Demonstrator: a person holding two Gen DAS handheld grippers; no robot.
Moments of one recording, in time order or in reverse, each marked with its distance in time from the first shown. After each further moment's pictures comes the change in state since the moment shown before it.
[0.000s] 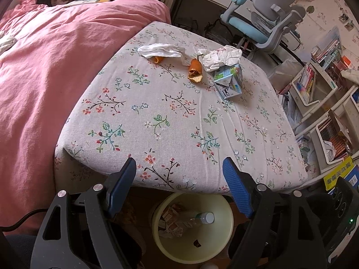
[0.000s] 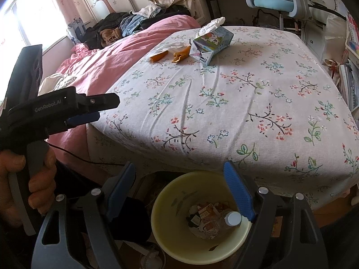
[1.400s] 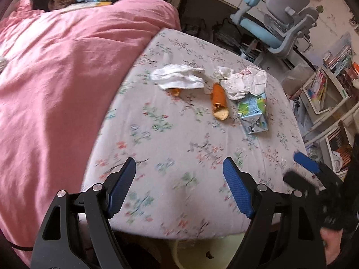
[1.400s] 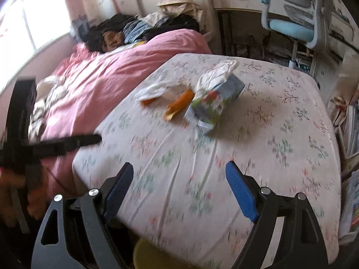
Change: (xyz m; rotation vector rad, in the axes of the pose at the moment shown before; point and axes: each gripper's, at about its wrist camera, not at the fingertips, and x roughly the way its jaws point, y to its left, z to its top) left arm 0.033 0.026 0.085 0.008 0.040 0.034; right arm 0.037 -0.022 0.127 -0.047 -0.041 0.002
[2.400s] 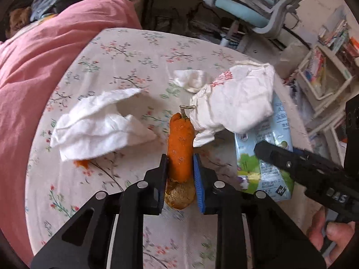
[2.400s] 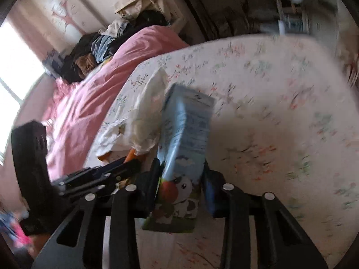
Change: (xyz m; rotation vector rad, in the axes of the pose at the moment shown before) left arm 0.111 -0.082 0.075 0.161 0.042 -0.036; right arm 0.048 -0.067 0.055 0.179 0.066 0.020
